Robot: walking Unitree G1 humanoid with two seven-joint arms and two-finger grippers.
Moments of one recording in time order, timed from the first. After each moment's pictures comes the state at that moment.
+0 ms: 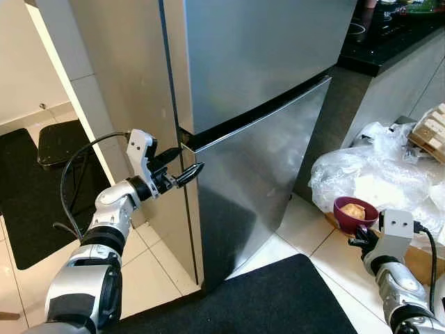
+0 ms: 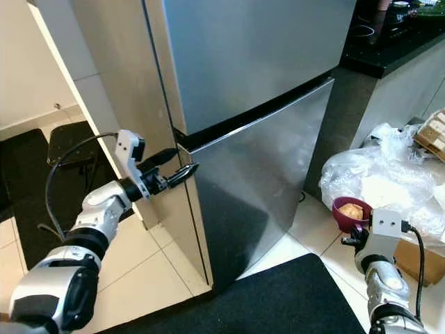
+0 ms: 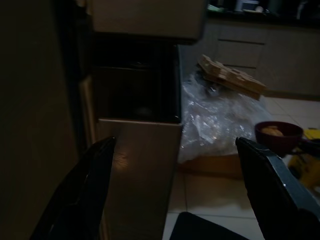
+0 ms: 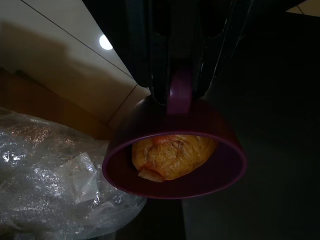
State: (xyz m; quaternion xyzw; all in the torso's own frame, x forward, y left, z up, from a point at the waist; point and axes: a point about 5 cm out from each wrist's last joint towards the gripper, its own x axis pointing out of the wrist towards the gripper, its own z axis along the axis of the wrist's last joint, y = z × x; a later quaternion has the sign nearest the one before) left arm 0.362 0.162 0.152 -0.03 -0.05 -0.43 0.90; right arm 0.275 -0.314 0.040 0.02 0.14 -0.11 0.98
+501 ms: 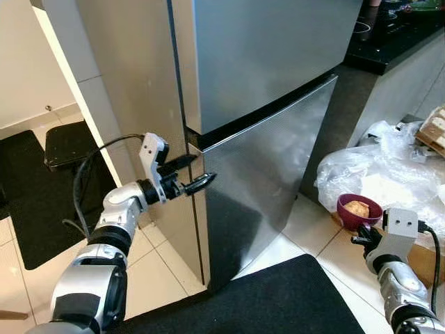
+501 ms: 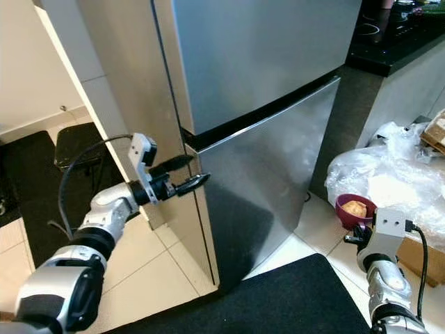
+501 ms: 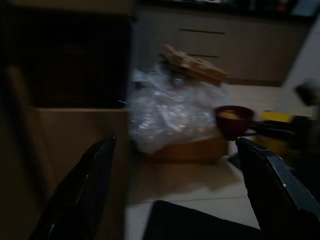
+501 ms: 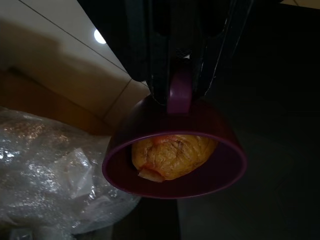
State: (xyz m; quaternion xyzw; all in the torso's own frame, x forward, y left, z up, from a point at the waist) left arm 0.355 0.133 0.143 -0.05 -0.03 -0.52 0.85; right arm 0.276 -0.317 0.044 0.02 0.12 -0.12 0.99
